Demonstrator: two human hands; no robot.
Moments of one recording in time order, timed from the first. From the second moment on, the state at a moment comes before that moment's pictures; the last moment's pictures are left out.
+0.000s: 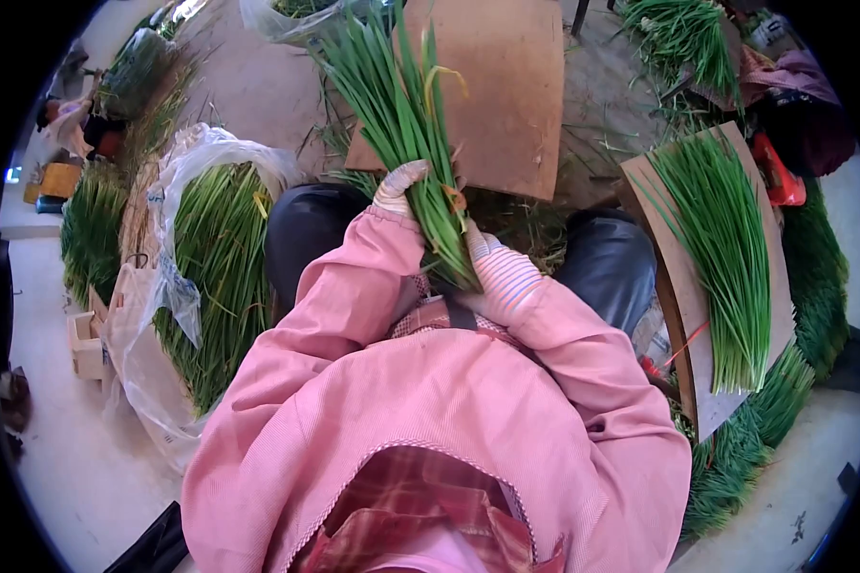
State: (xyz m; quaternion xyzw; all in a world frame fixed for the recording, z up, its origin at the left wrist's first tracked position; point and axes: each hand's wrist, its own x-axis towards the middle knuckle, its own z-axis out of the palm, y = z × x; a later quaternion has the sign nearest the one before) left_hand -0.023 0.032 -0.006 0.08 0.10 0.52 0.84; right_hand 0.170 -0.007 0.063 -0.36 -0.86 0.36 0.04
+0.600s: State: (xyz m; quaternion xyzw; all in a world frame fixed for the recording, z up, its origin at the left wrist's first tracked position) left_hand -0.007 0.019 0.043 0.22 0.18 0.57 0.77; right_hand 0.113 0.102 0.123 -0.45 -0.58 0.59 0.33
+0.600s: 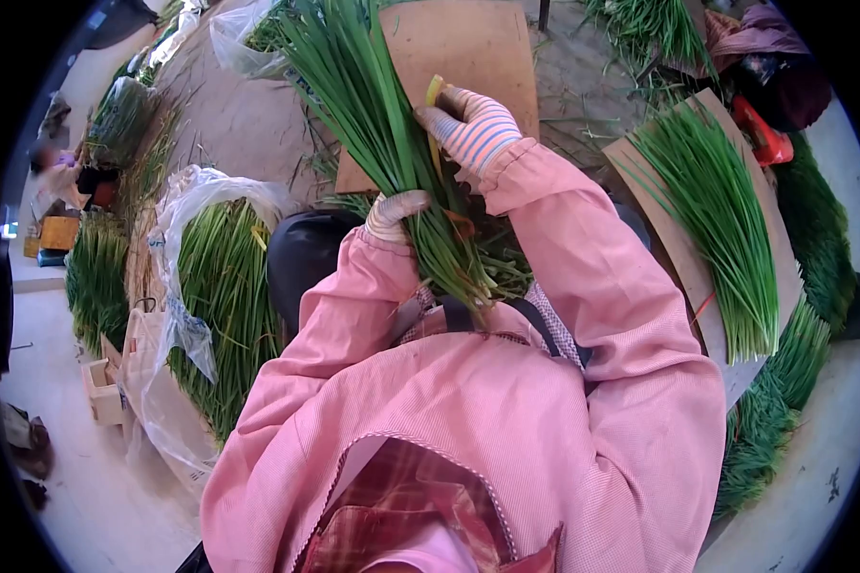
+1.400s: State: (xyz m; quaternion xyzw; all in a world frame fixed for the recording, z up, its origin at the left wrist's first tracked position) left_hand -0.048 0.026 0.075 0.27 0.07 0.64 0.72; right_hand 0.241 0.125 0.095 -0.41 -0.65 0.60 0.22
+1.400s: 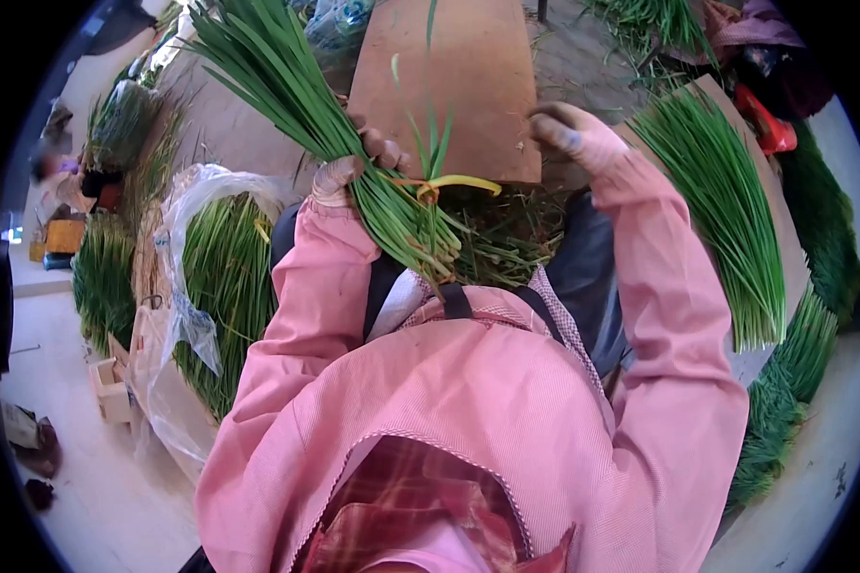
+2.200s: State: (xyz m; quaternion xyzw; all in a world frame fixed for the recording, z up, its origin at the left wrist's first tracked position) left_hand -0.005 0.190 0.140 0.74 0.40 0.39 0.38; right_hand 0.122 0.180 0.215 -0.15 -0.80 0.45 0.38
